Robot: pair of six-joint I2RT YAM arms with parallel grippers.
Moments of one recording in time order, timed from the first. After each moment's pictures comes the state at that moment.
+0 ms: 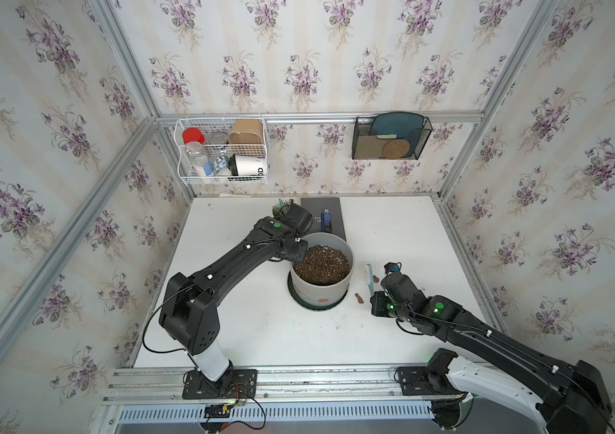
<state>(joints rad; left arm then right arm) -0.62 1.68 1.48 -0.97 -0.11 -0.31 0.78 0.93 0.58 -0.60 0.10 0.76</state>
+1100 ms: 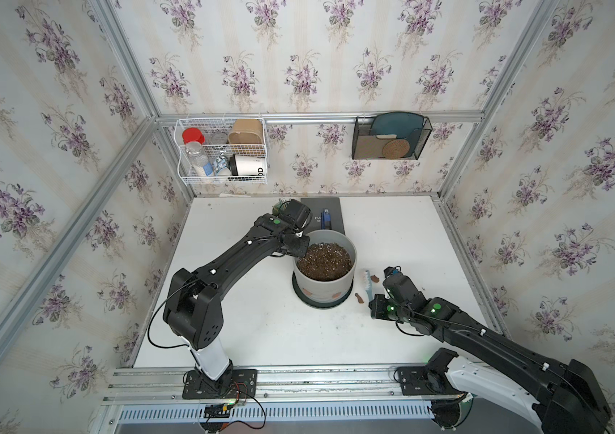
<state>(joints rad) -0.58 1.73 1.51 -0.90 -0.04 -0.27 0.71 0.96 0.51 -0.51 -0.02 0.77</state>
